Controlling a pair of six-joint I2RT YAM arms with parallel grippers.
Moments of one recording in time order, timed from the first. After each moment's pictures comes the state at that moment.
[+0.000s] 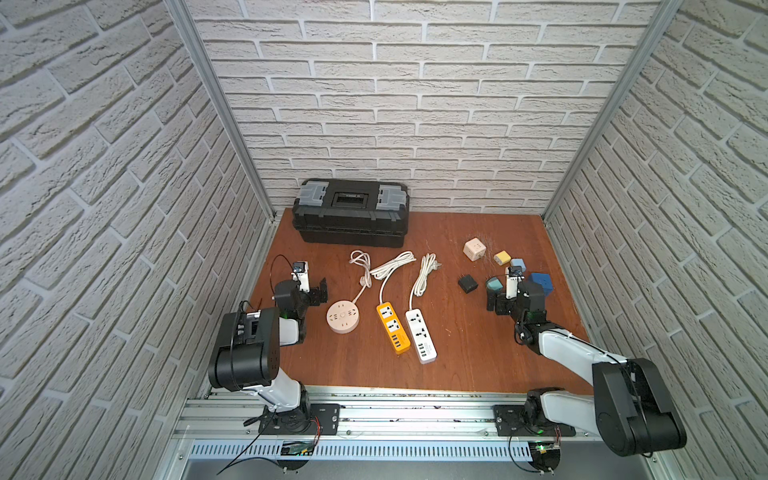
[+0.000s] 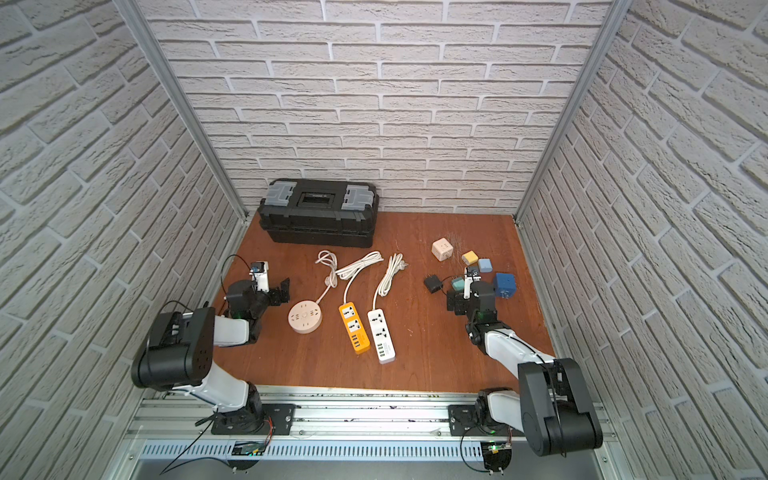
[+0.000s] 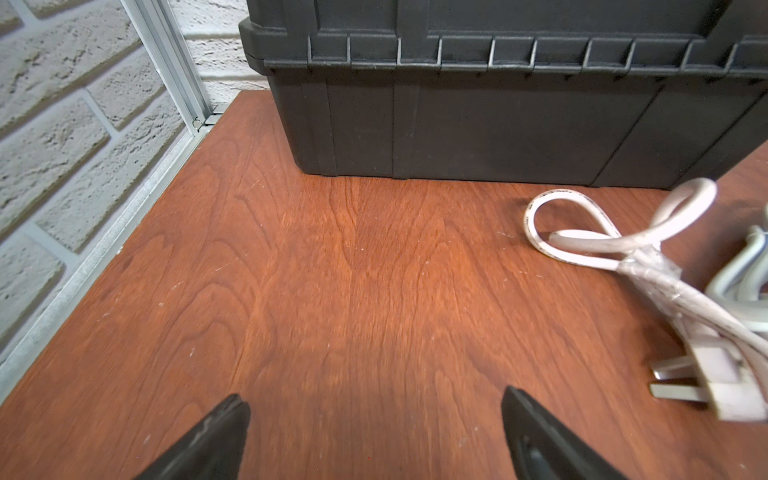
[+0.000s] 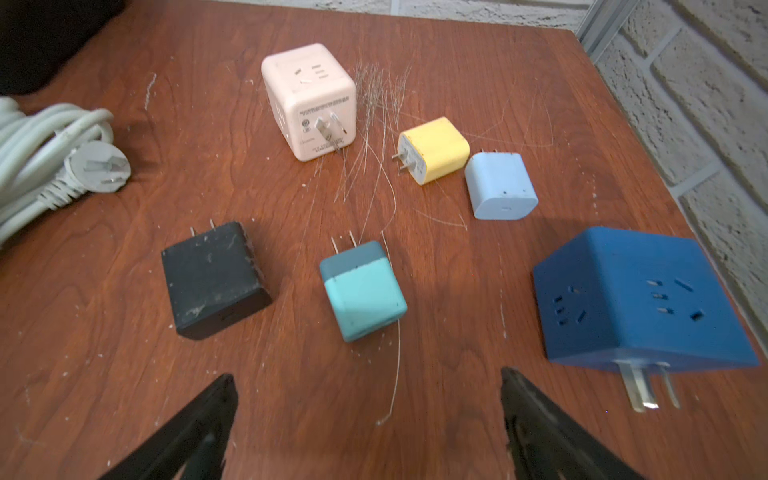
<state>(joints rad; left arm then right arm) 0.12 1.58 0.37 0.80 0.14 0.07 0.02 1.27 0.39 0.30 0.10 0.00</state>
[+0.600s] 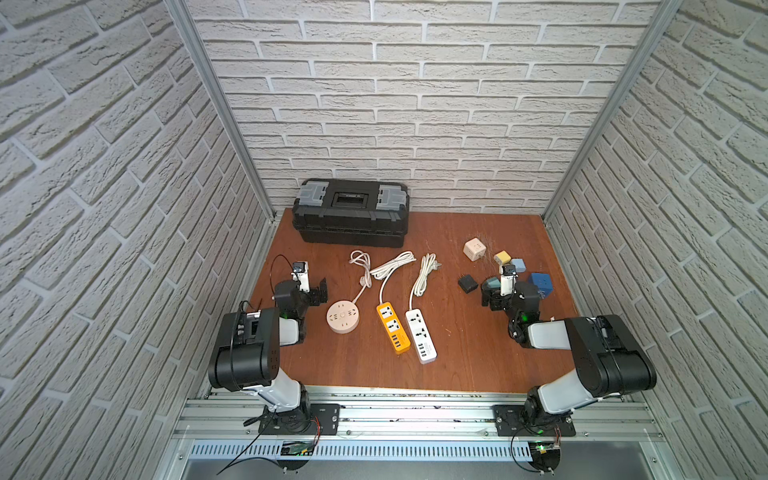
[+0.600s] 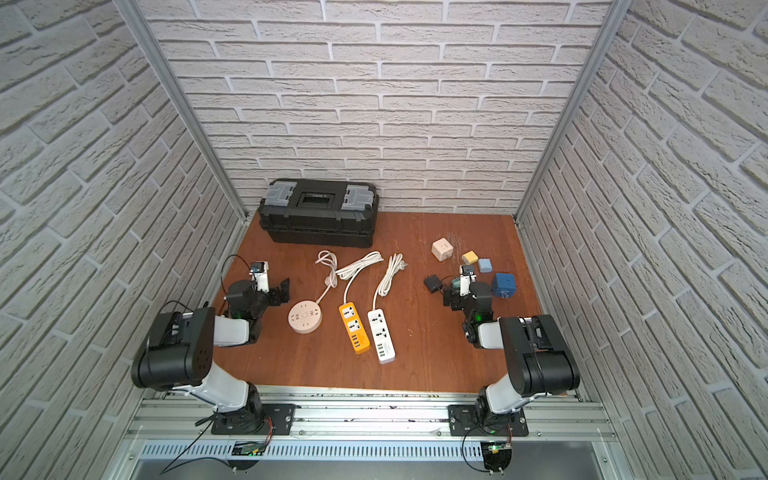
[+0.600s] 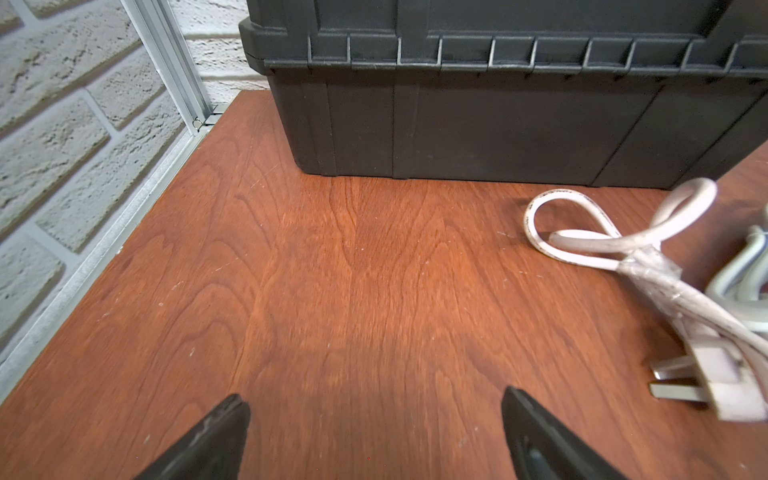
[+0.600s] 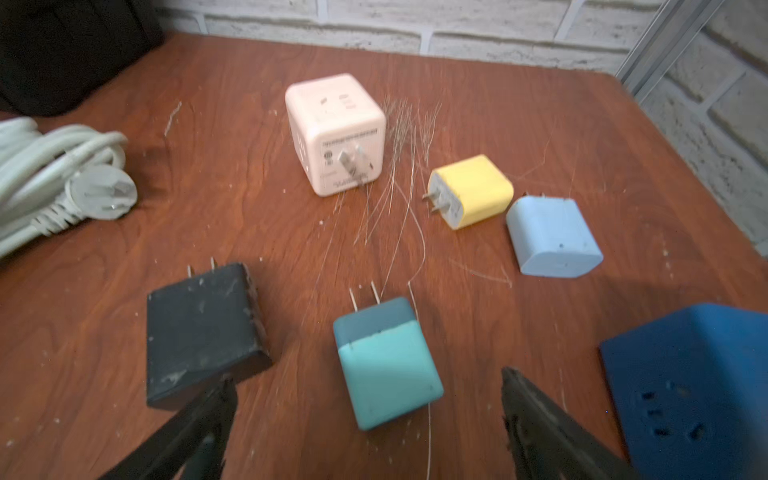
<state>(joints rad) 0.12 1.58 0.37 0.80 0.14 0.07 0.00 1.54 0.36 0.69 0.02 -0.05</state>
